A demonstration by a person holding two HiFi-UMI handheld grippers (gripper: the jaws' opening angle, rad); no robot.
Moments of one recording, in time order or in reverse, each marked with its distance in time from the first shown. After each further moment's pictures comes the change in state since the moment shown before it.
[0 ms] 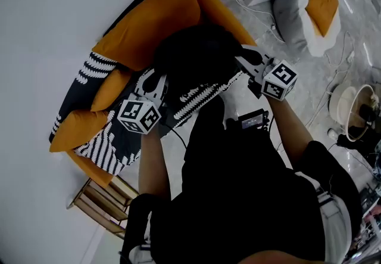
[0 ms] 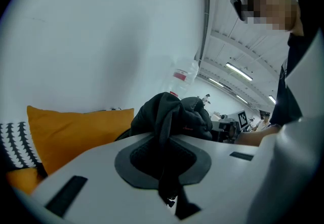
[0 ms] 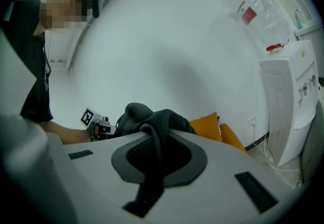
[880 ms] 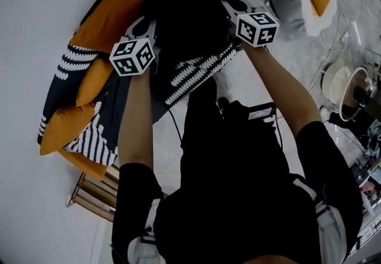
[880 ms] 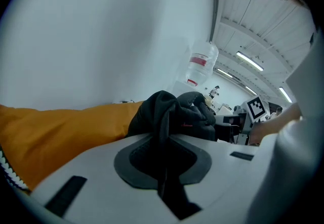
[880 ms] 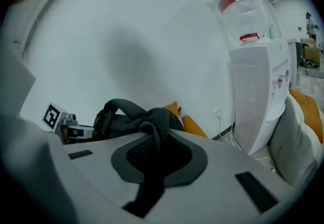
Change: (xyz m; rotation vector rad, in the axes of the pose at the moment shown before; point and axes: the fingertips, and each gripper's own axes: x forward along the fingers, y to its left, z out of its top) left arm 0.130 0.098 -0.017 0.025 0.089 0.082; right arm 0.080 -0.144 -0.029 0.076 0.072 -0.421
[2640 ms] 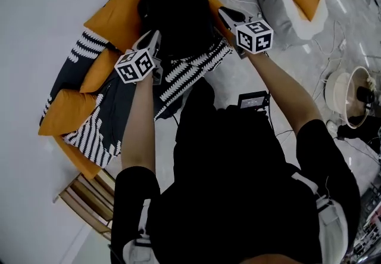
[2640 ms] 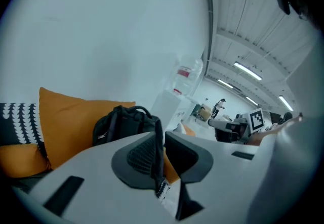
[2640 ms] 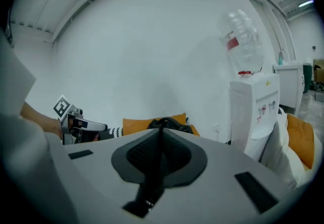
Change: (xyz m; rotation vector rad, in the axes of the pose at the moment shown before) left arm -0.113 -0.115 -0.045 -0.070 -0.111 0.018; right arm -0.165 0.036 -0.017 -0.200 -0.102 0.088
